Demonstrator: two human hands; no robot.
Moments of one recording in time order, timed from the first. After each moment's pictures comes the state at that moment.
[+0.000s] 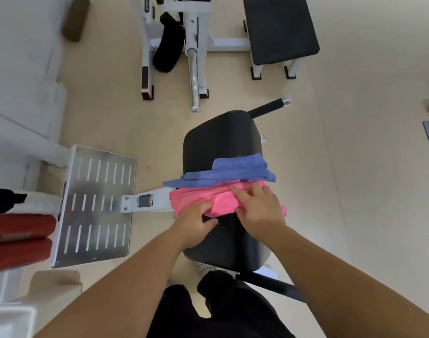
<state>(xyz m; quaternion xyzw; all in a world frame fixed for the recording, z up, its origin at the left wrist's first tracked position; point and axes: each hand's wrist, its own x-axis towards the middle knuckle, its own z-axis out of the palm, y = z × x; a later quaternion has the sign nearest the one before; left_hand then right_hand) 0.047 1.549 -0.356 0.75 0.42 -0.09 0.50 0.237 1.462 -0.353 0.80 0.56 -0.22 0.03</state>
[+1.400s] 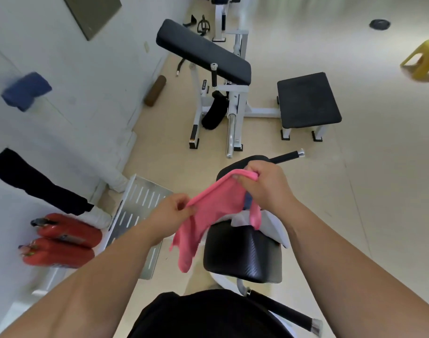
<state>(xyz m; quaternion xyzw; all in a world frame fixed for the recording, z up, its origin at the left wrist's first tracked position) -0.041 1.544 -0.197 0.66 0.56 0.11 0.49 0.218 1.497 -0.158 0.70 0.55 -0.27 -0.36</state>
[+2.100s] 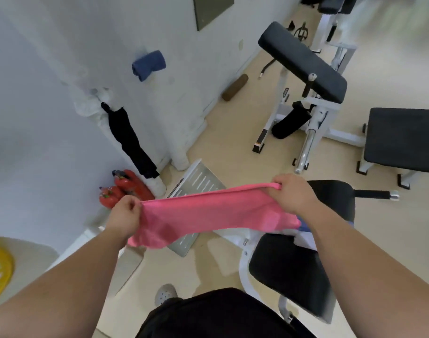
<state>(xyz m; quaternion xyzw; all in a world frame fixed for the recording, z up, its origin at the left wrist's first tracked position) -0.296 1.496 -0.204 0.43 0.83 0.24 0.27 0.100 1.569 -0.172 0.66 0.69 -0.28 -0.10</state>
